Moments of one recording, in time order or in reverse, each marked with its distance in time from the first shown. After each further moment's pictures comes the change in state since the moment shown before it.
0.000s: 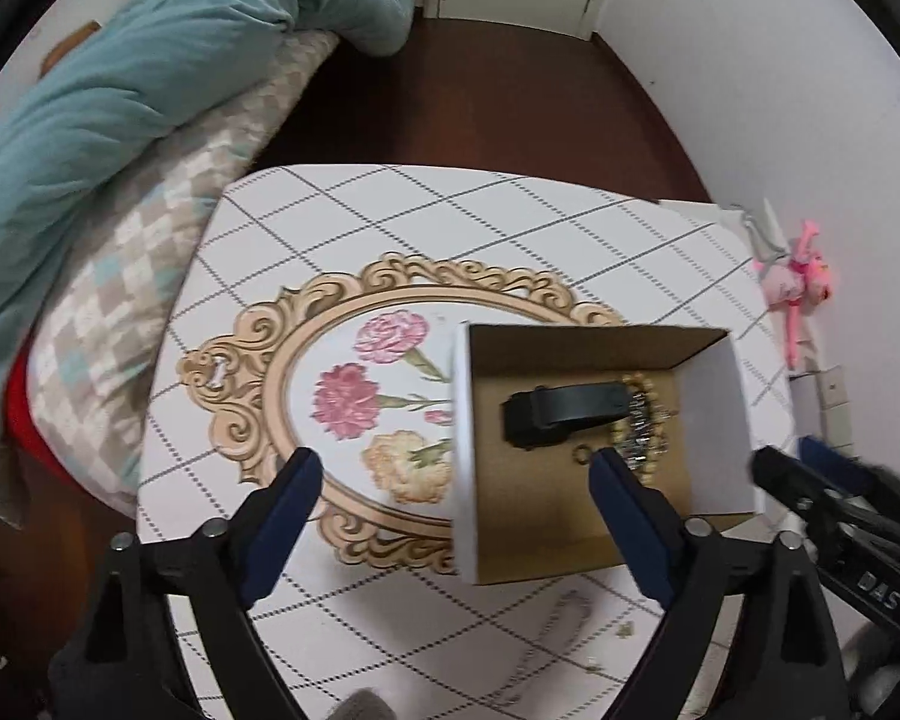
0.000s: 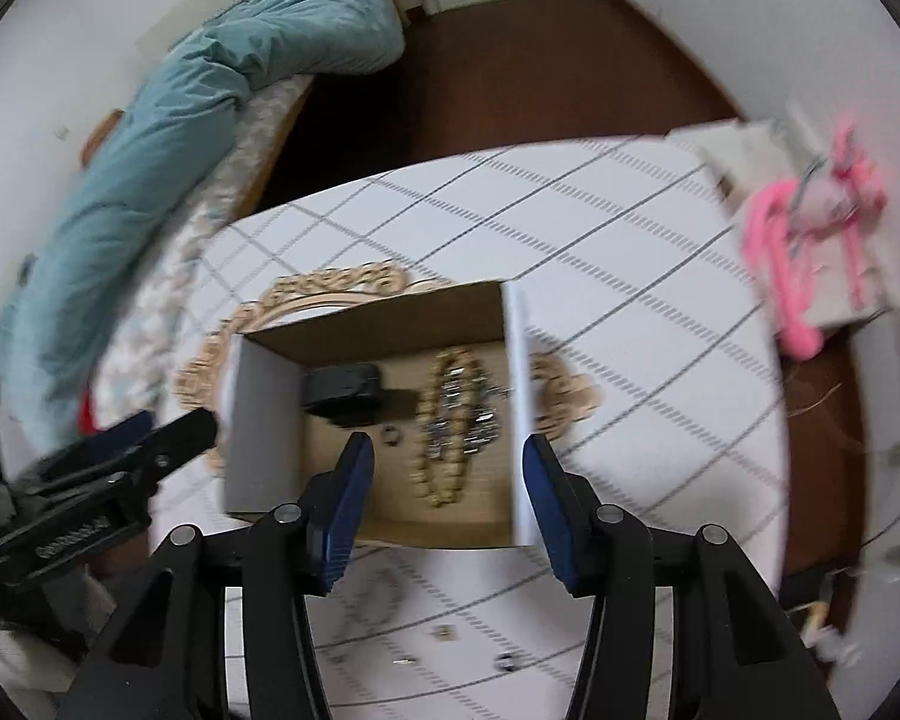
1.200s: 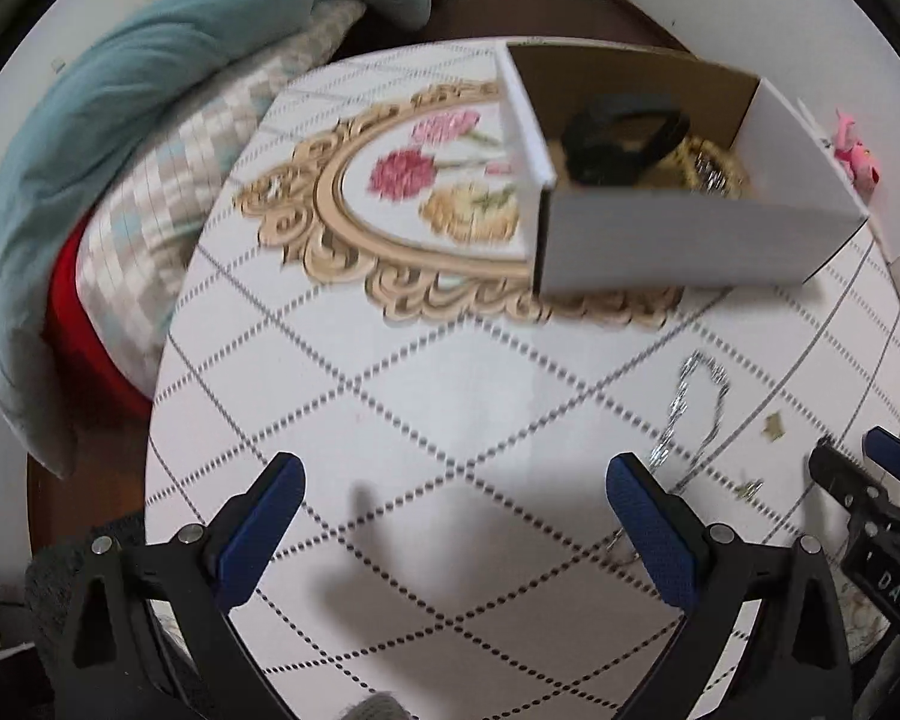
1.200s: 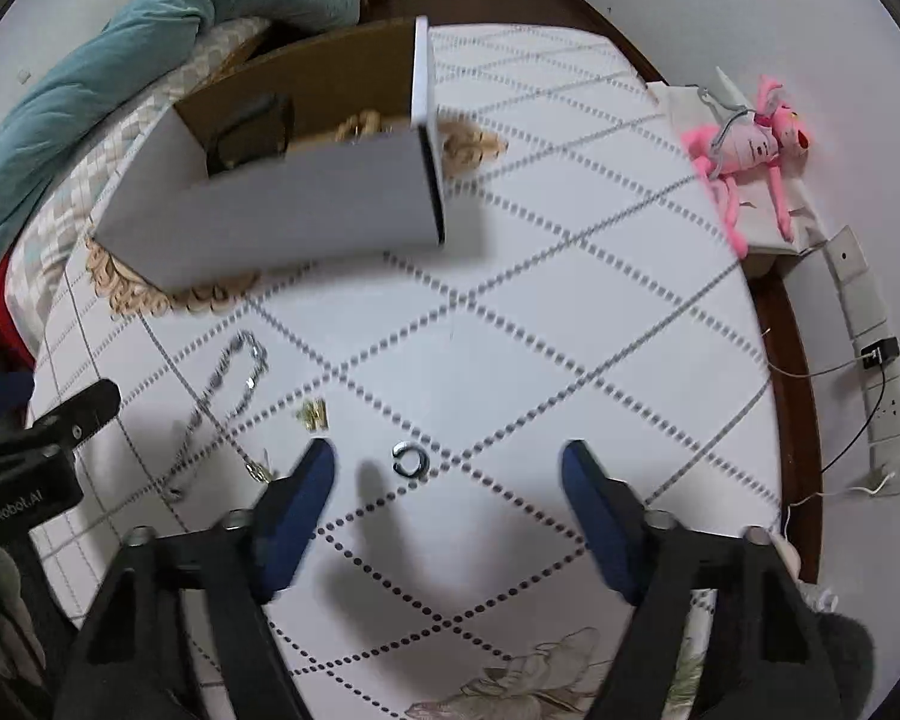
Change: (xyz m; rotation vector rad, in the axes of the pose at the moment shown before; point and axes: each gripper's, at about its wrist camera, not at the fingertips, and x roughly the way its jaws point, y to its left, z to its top) left arm 0.028 0.001 -0.133 0.076 0.030 0.183; right arm 0.035 -0.020 -0.159 -0.007 0.025 -0.137
